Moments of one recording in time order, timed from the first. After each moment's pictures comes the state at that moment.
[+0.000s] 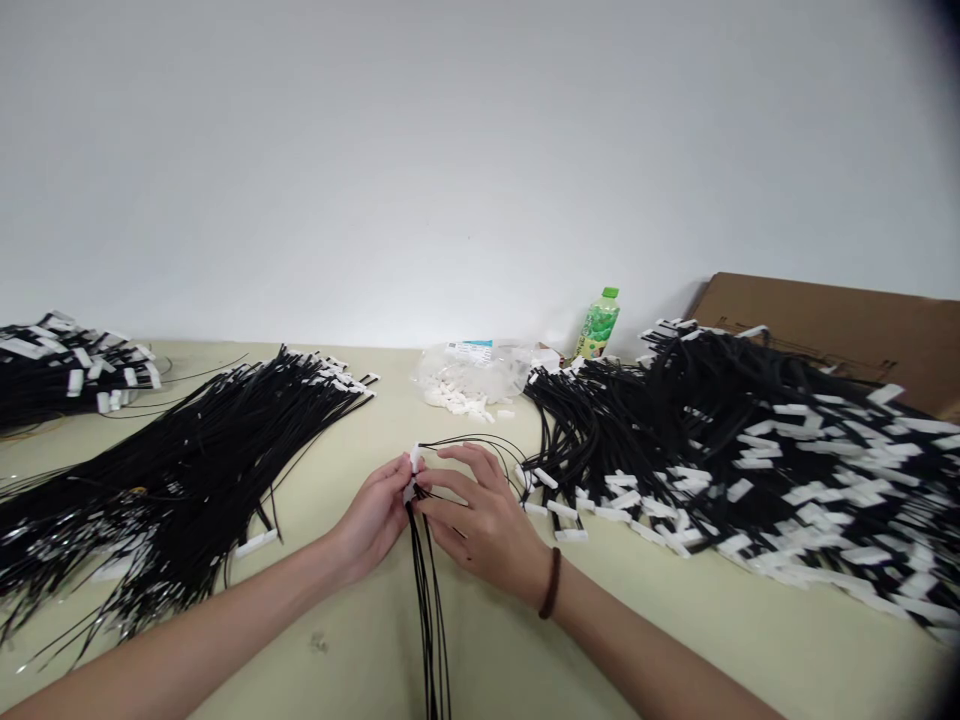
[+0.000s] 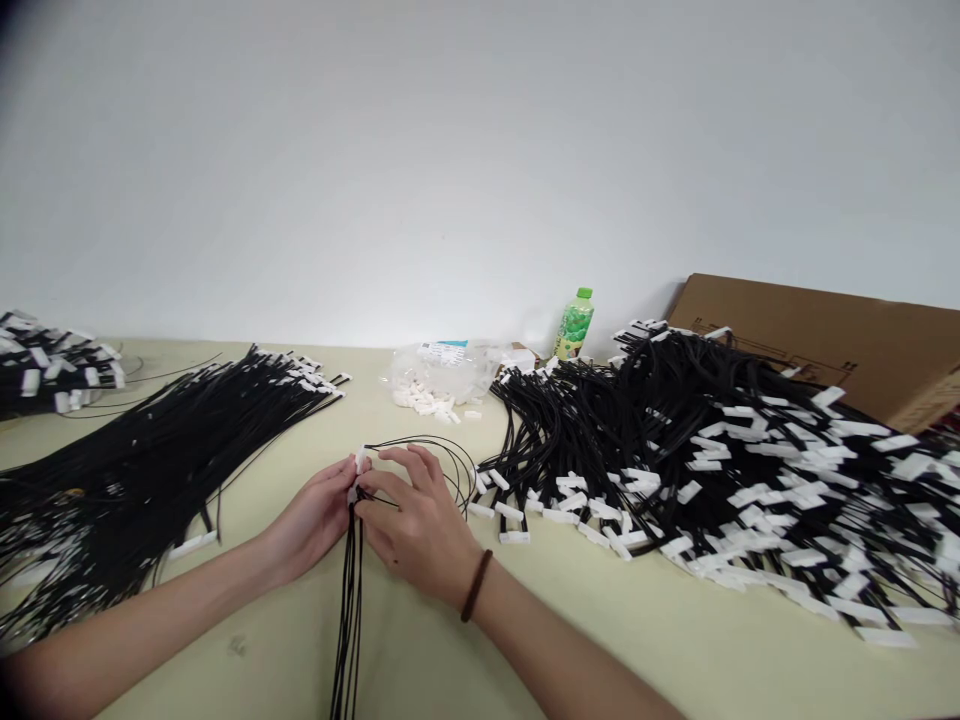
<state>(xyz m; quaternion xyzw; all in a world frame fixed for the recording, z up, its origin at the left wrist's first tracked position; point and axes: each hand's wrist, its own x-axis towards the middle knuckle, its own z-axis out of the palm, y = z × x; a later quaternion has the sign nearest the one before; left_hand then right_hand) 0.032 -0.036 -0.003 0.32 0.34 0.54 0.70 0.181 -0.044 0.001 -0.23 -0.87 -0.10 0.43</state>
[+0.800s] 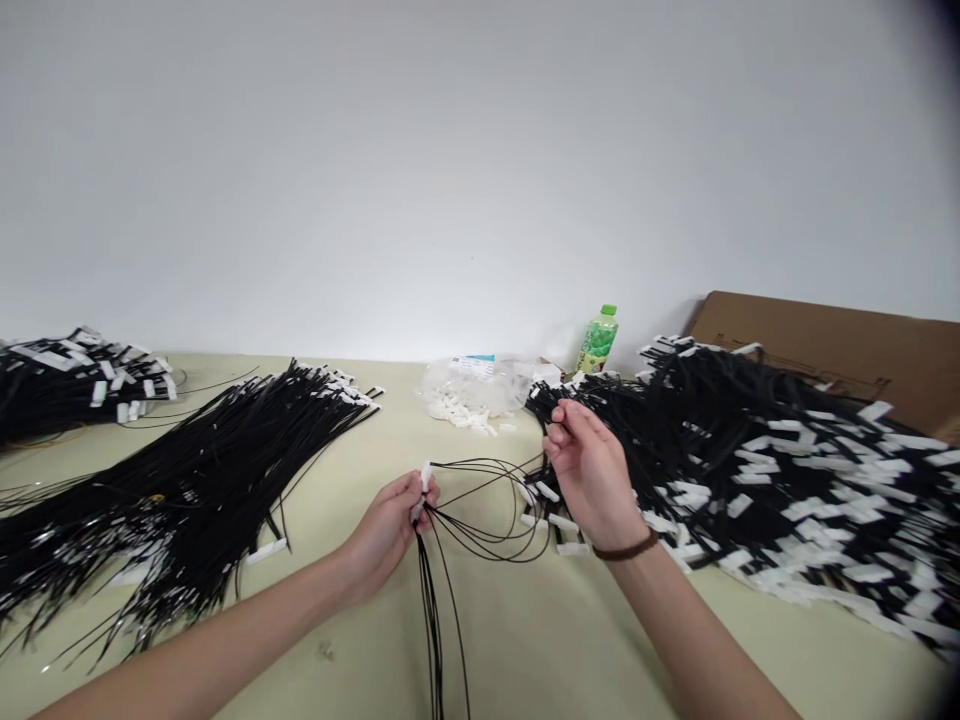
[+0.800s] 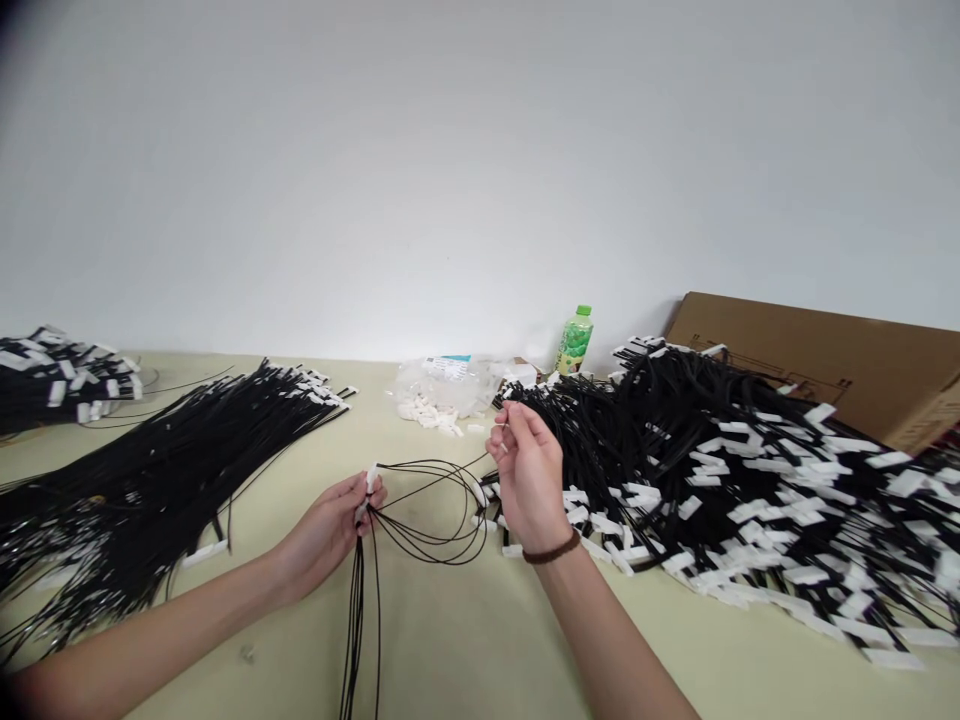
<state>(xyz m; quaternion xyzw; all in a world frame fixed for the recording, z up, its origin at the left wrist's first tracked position) 0.033 -0.043 0.000 0.38 0.39 0.50 0.68 0.234 -0.019 0.050 -0.27 -0.33 0.51 0.75</state>
